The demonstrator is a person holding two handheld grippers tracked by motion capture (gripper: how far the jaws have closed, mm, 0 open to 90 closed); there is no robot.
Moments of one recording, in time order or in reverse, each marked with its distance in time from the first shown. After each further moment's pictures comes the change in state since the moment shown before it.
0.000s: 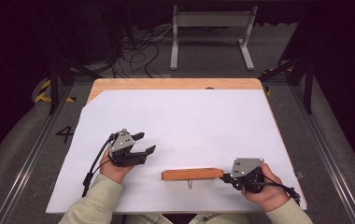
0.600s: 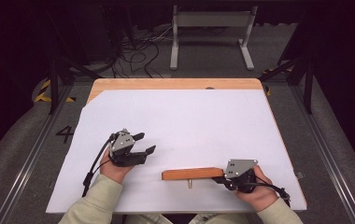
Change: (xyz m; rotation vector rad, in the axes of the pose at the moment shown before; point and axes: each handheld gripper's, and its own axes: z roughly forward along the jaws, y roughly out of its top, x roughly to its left) left arm 0.001 -0.001 0.002 0.009 -0.003 -0.010; right arm 0.001 -0.003 0.023 -0.073 0.028 0.022
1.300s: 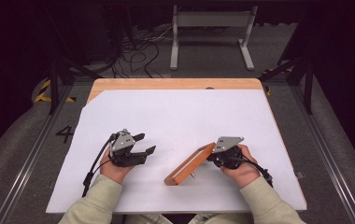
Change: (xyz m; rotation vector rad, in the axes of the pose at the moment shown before) left arm 0.000 -0.001 0.000 0.011 -0.006 0.003; right arm -0.050 0.032 0.036 -0.009 -0.088 0.094
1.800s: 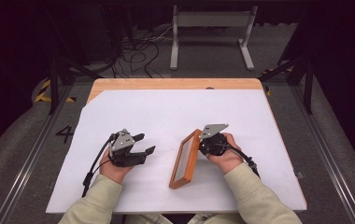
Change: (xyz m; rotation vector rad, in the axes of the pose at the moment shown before) left arm 0.001 -0.001 0.000 0.006 0.000 -0.006; right arm -0.016 0.036 0.037 -0.033 0.029 0.033
